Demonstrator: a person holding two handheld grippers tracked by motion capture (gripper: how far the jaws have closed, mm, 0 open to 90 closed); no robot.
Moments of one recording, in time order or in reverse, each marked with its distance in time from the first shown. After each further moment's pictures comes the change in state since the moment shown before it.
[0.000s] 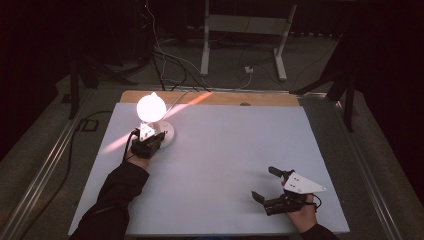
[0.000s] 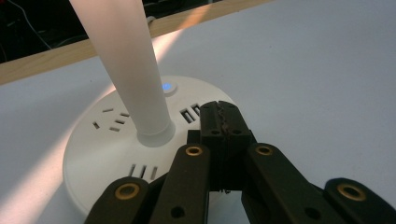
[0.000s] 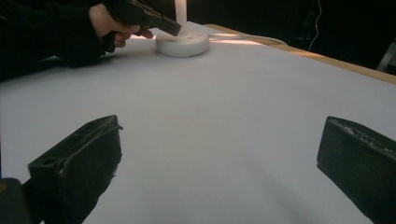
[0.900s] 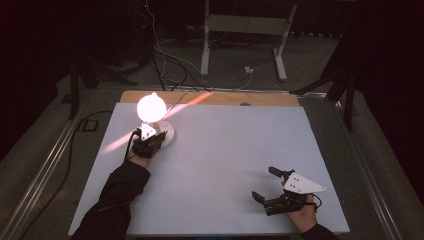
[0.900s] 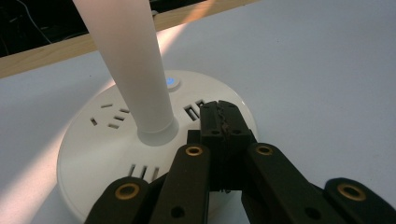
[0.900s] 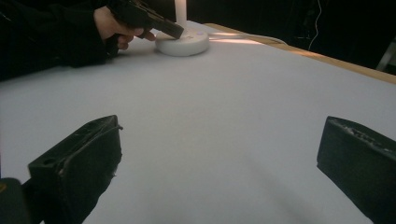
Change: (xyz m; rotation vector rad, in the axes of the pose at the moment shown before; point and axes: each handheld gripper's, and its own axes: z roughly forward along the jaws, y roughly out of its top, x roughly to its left) left arm 0.001 -0.003 0.009 0.009 0.011 -0.006; right arm 0.000 0.000 0.000 0.004 -0.002 -0.003
